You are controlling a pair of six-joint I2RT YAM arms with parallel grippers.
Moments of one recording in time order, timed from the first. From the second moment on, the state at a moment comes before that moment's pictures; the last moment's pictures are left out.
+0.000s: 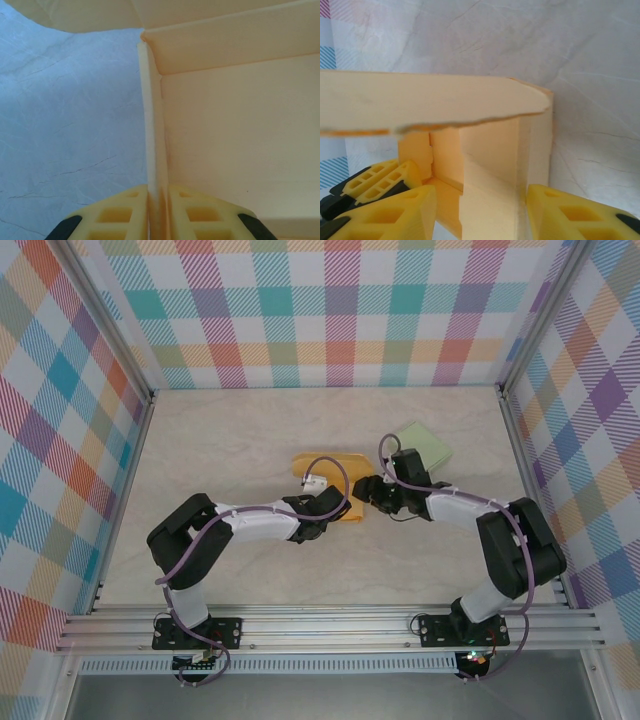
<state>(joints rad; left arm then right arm) -0.91 1.81 1.04 -0.39 -0.62 -0.61 0.44 1.58 0.78 -0.02 -0.45 0.78</state>
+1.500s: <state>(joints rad) -0.92 1.61 0.93 -0.31 -0.63 -0.71 0.72 1.96 1.25 -0.58 0.34 0.80</state>
